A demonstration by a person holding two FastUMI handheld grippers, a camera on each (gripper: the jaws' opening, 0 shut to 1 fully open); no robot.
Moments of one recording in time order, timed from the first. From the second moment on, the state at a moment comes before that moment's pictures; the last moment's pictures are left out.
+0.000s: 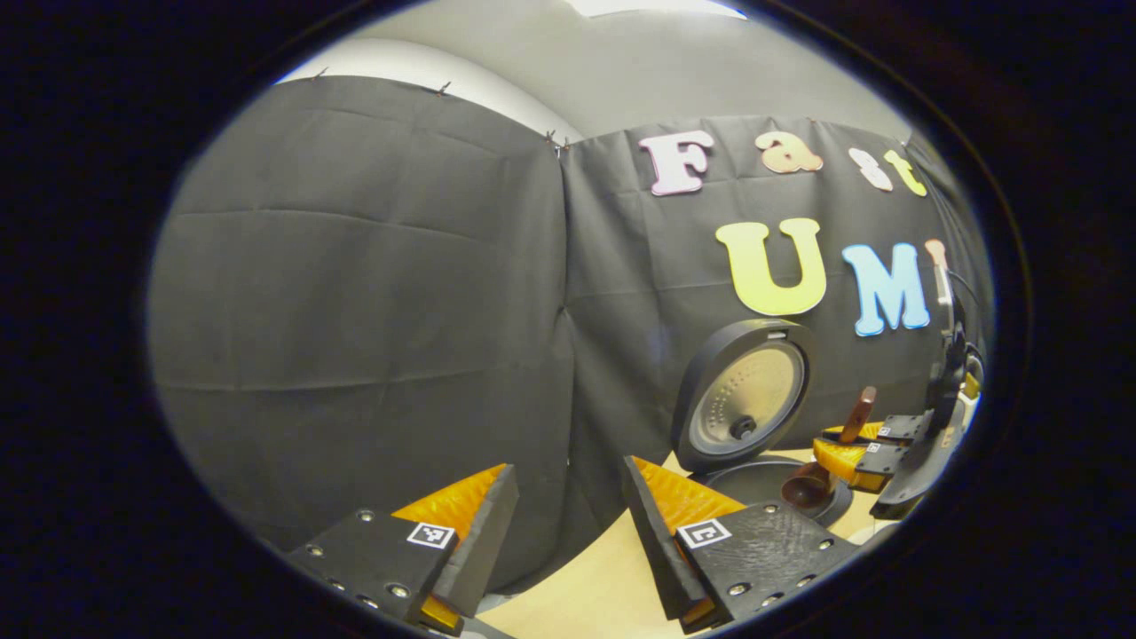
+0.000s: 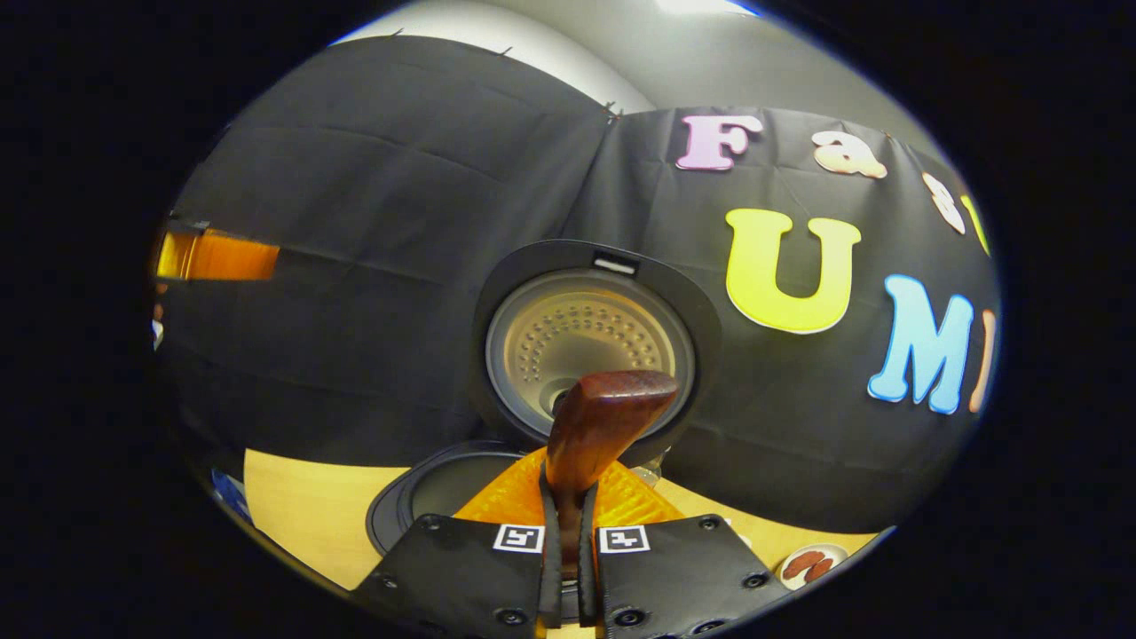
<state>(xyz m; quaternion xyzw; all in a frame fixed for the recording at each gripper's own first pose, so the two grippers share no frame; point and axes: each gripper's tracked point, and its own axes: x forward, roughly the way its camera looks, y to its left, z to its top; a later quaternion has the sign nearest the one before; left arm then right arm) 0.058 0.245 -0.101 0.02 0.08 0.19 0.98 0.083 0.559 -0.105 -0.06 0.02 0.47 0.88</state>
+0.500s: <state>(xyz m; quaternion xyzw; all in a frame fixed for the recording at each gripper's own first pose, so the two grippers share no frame) 0.070 0.203 -0.077 0.01 0.05 0.15 0.99 0.100 0.486 -0.058 0.04 0.07 0.42 0.91</state>
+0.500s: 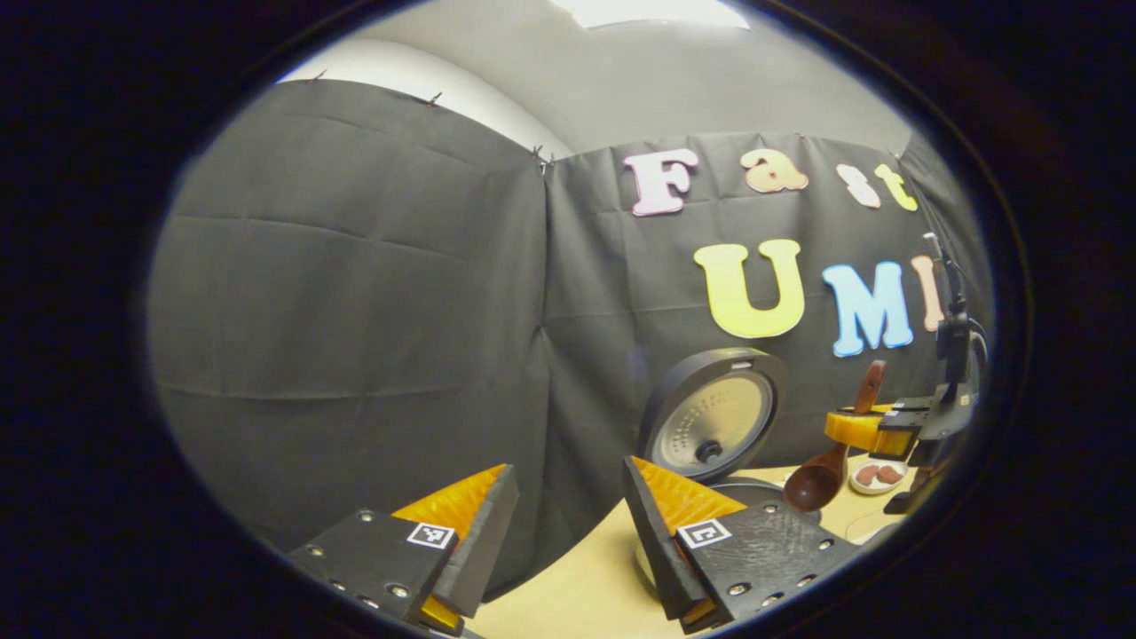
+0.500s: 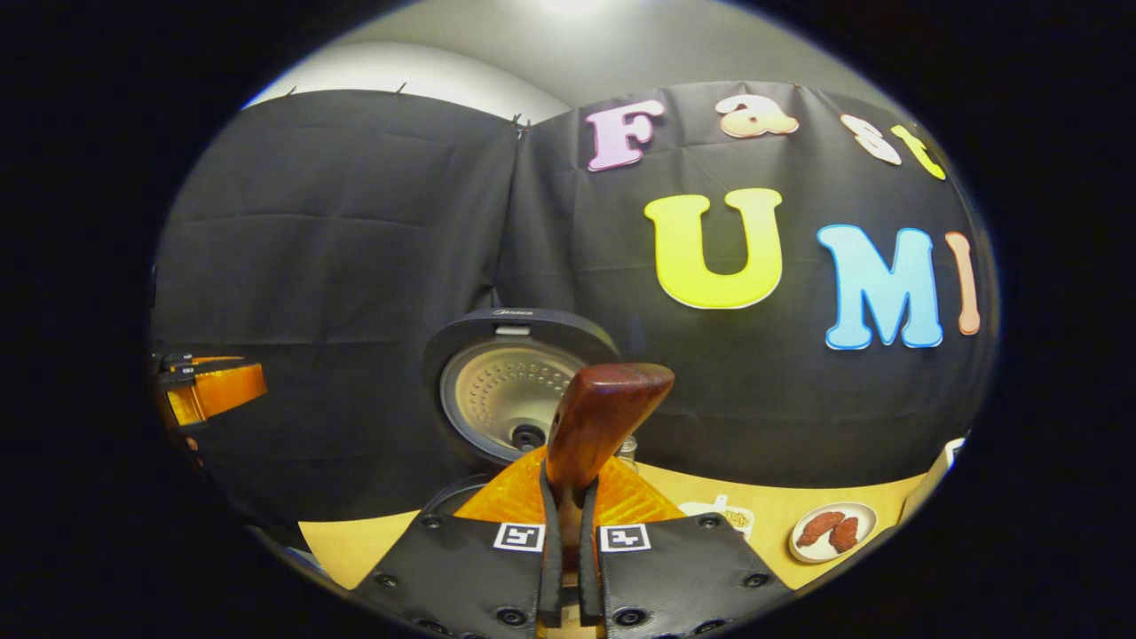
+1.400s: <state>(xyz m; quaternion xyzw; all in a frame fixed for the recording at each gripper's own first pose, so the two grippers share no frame) 0.095 0.072 -0.033 0.00 0.01 0.05 1.00 0.141 0.240 -0.075 0.10 0.12 0.23 0.96</state>
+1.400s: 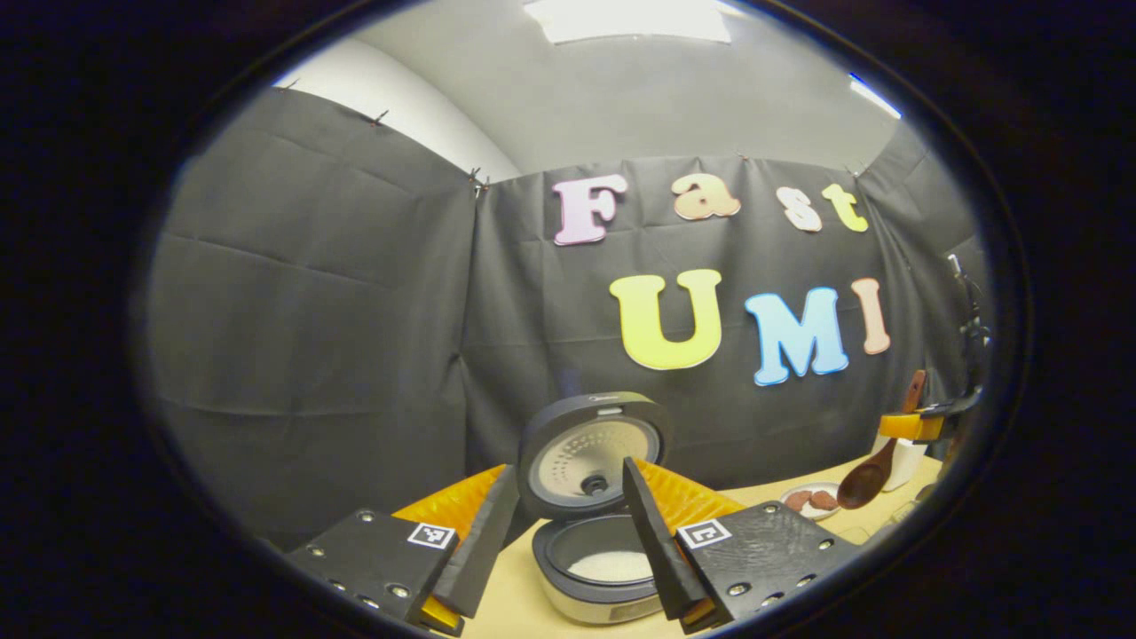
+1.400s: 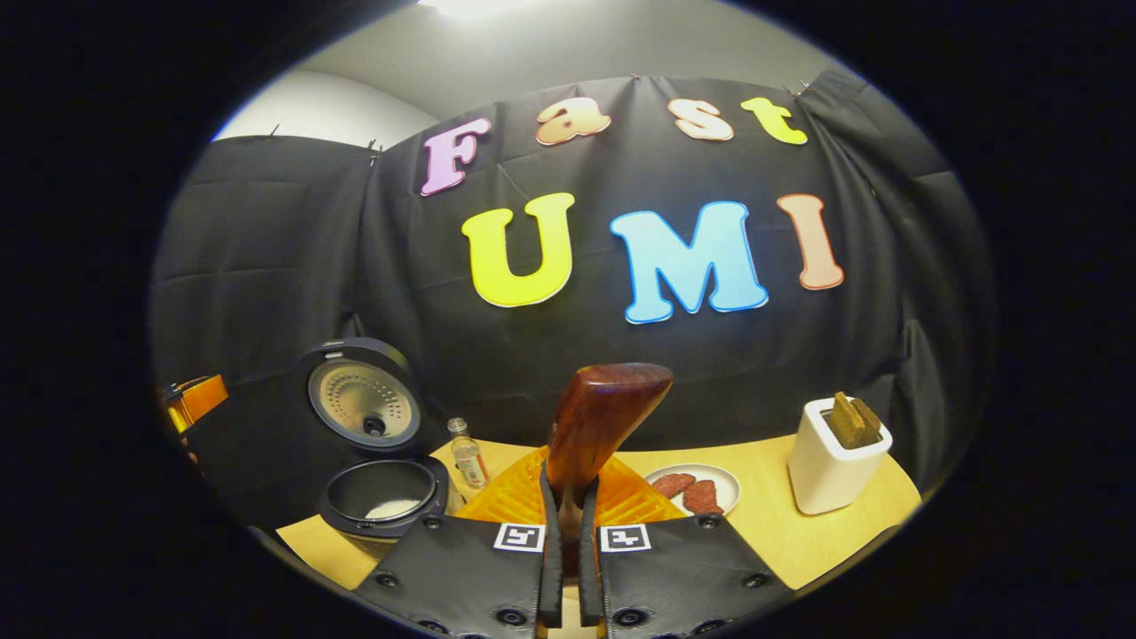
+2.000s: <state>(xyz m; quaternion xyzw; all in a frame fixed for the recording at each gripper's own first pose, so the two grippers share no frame) 0.091 0.011 -0.021 0.01 0.00 0.01 1.00 0.114 0.116 -0.131 0.11 0.17 0.12 0.97</state>
